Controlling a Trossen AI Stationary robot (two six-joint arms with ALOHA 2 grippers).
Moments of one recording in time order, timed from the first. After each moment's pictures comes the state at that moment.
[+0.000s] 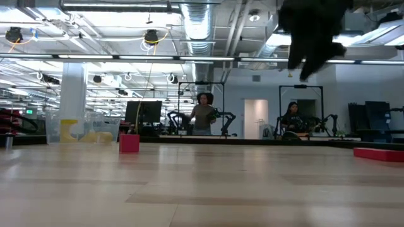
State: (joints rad) left arm -0.66 1.40 1.46 -1.01 -0.48 -0.75; right arm 0.17 1.30 1.08 -0.91 0.30 0.92
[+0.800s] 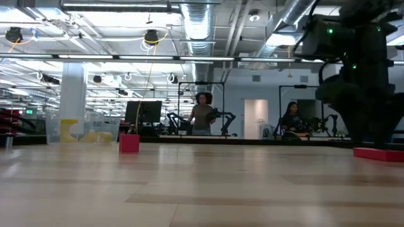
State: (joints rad) left arm -0.46 1.40 1.42 -0.98 -0.42 -0.55; right arm 0.06 1.30 0.63 -0.81 -0.02 1.32
